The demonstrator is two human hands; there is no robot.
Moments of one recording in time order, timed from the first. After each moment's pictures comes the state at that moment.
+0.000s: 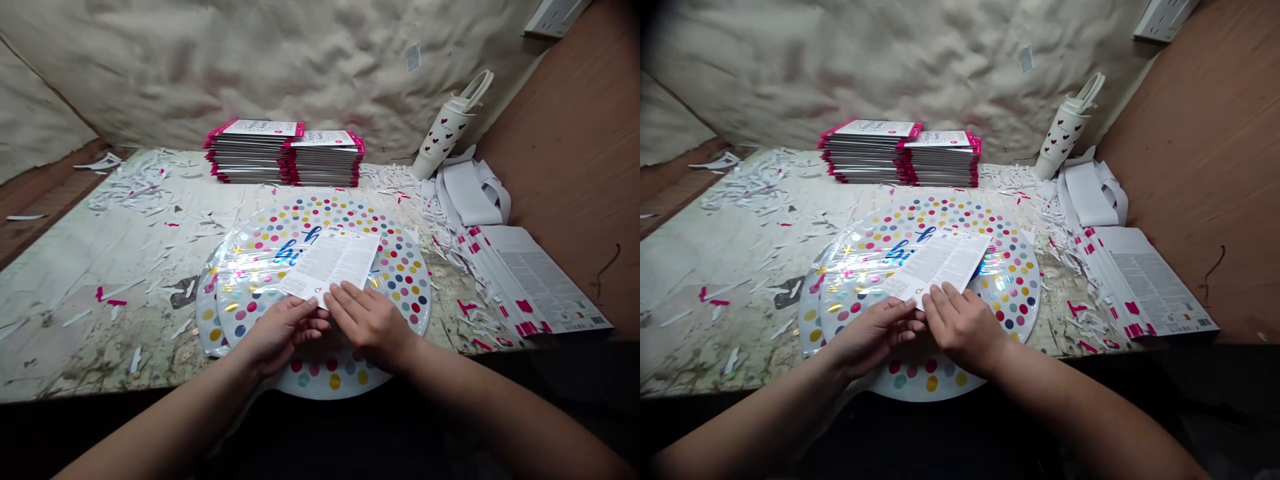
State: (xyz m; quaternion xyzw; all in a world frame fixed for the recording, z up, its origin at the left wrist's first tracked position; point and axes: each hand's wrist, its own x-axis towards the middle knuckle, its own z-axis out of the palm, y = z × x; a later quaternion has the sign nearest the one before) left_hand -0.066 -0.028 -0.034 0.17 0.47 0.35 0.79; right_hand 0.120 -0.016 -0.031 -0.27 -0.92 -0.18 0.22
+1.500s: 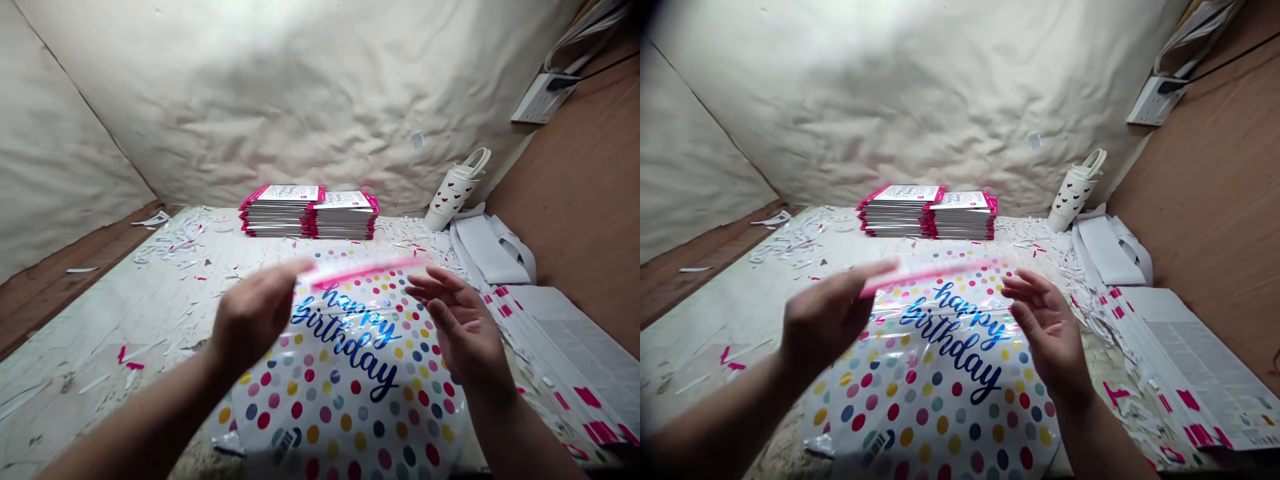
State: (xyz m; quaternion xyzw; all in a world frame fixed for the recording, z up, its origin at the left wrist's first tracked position) left_hand -0.122 0.051 0.056 0.78 0.49 0.38 -0.06; right_hand 0.150 0.043 0.008 -0.41 -0.56 0.40 0.60
